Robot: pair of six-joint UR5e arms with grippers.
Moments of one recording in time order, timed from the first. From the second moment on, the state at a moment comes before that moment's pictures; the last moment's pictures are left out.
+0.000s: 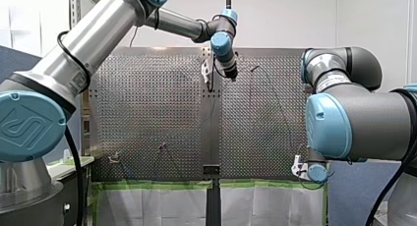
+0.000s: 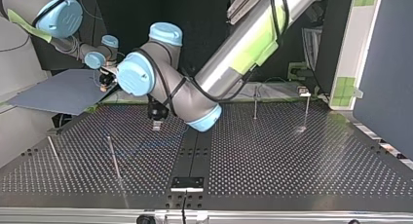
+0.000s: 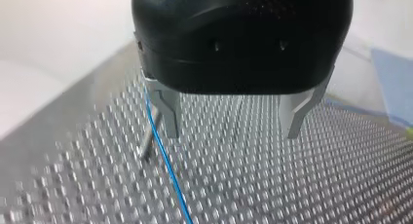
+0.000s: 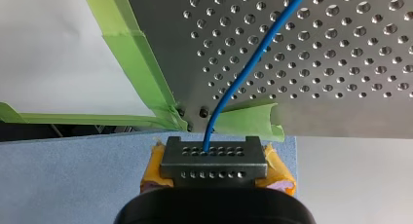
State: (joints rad) left arm -0.74 -2.17 -0.91 -3.50 -1.99 -1.97; right arm 1.60 -0.42 1.46 -0.75 1.62 1.71
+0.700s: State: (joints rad) left arm -0.79 -2.13 -0.79 -3.52 -1.78 -1.76; right arm 1.61 -0.42 1.46 -0.76 1.62 1.71
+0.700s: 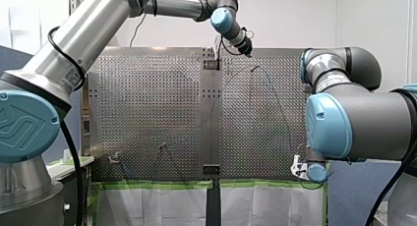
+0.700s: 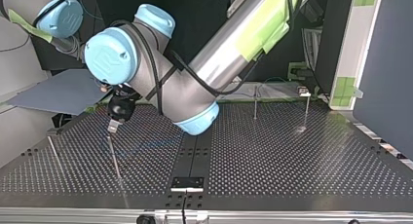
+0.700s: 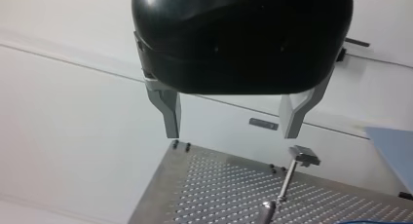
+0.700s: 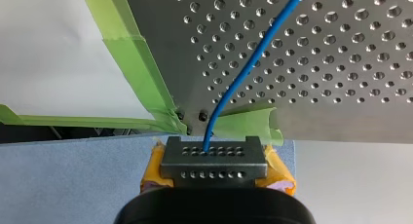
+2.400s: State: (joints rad) left arm -0.75 -2.21 -0.78 -3.52 -1.94 -1.72; right arm 1.61 -0.42 1.46 -0.75 1.62 1.71
